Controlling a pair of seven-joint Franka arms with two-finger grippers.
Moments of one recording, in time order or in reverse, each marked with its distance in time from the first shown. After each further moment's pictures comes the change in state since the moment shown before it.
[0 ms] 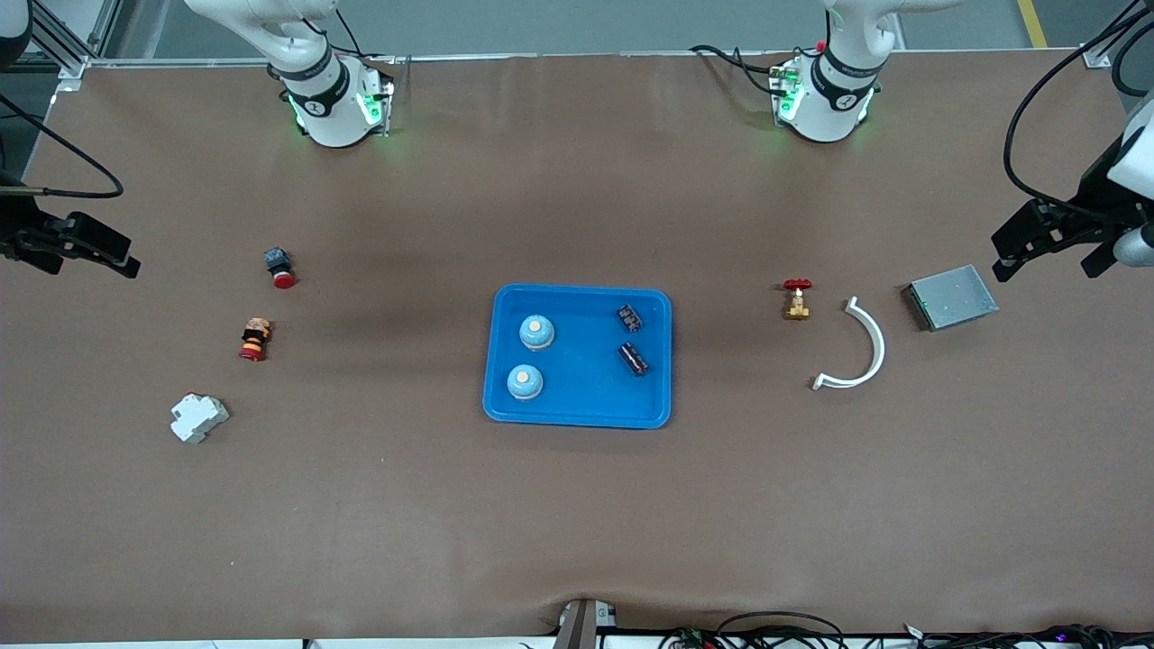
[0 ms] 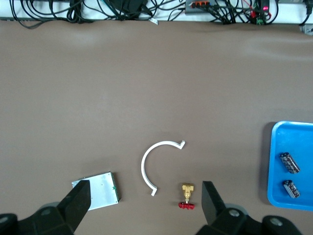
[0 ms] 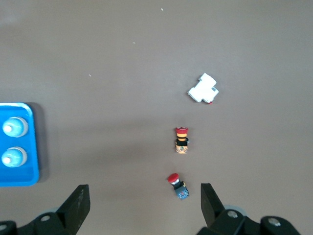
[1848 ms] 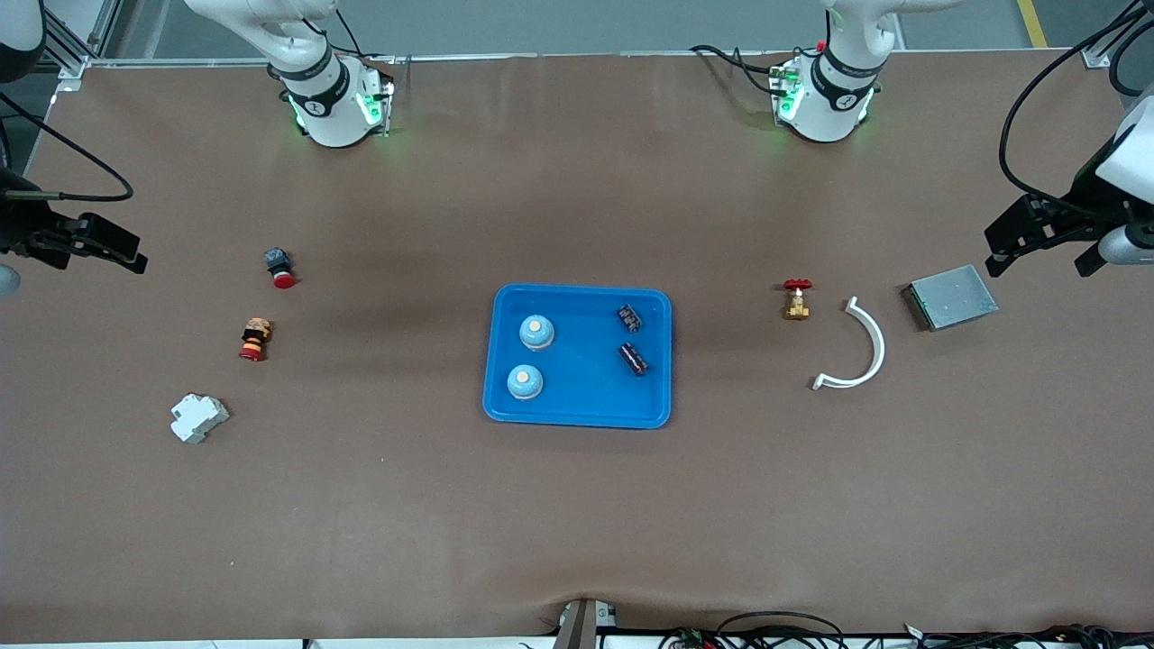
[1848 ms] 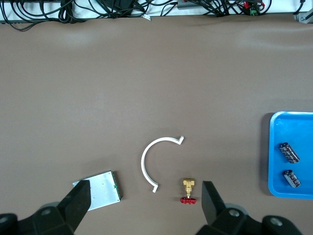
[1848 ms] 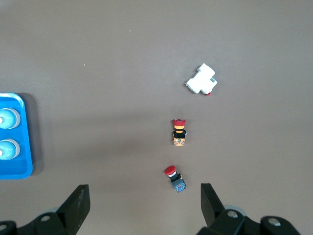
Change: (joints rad) left arm -0.001 0.000 -0.002 0.004 -0.008 -0.010 0.047; right arm 0.000 0.000 0.005 -0.019 -0.007 -0.012 0.000
